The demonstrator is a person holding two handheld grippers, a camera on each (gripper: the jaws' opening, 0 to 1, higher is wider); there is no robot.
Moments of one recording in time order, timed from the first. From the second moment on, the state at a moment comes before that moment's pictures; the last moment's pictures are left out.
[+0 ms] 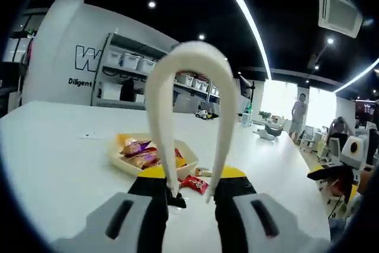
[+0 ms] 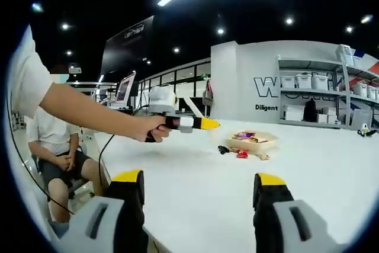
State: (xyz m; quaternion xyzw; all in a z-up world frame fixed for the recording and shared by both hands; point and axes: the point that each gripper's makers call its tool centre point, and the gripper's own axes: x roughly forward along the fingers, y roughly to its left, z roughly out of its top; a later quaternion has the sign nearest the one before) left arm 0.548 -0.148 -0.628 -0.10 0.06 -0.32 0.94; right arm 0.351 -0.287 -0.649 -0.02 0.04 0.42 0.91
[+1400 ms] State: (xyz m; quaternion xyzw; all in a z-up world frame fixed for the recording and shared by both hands) left arm 0.551 -0.173 -0.668 -0.01 0.16 -0.38 0.91; right arm 0.365 -0.299 -0.661 -0.04 0.06 0.41 0.91
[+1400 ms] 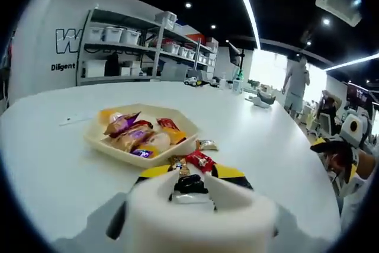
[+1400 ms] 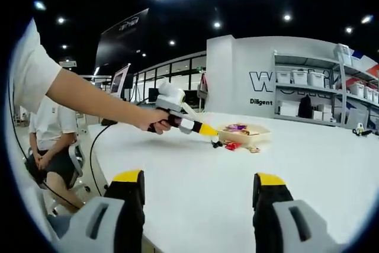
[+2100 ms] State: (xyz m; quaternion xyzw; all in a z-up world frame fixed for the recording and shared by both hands) left arm 0.551 -0.177 -0.651 0.07 0.17 -0.40 0.90; right arm 0.358 -0.294 -0.658 -0.03 0.05 0.41 0.91
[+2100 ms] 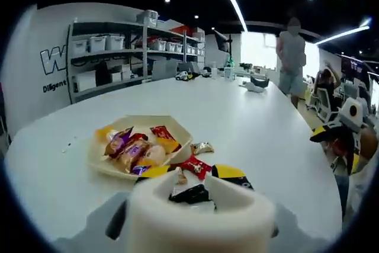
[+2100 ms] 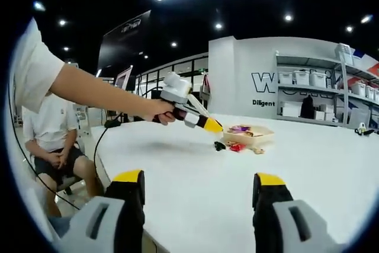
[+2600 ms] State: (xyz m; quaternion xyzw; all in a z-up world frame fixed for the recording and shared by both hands) left arm 0.548 -0.179 -0.676 0.02 0.26 -0.41 0.87; right arm 0.360 -0.299 -0.660 -0.03 0.06 0.41 0.91
